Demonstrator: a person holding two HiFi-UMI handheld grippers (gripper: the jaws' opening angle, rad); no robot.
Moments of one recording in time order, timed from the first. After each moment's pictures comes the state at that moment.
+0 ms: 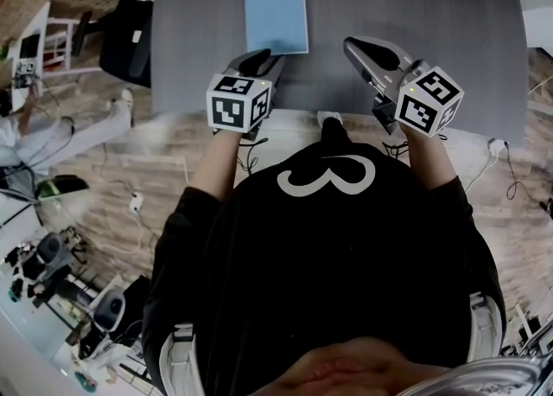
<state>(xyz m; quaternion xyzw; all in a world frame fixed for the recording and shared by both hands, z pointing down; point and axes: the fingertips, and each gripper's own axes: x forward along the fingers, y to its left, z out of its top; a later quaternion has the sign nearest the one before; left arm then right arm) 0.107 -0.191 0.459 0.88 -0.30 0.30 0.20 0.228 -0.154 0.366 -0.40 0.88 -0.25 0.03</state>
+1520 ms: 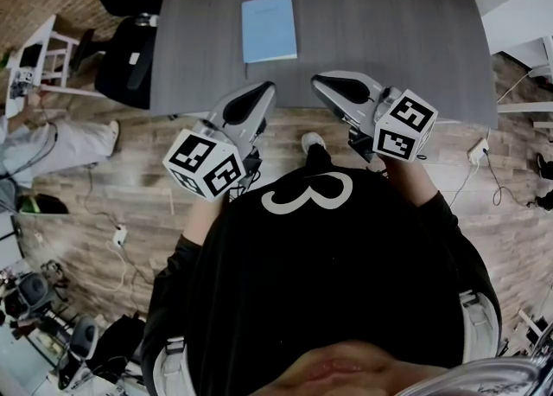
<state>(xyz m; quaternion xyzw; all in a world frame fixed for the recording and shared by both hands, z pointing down) 0.078 -0.069 0.290 0.96 -0.21 0.04 0.19 0.139 -0.057 0.301 -0.34 0.92 -0.19 0.03</state>
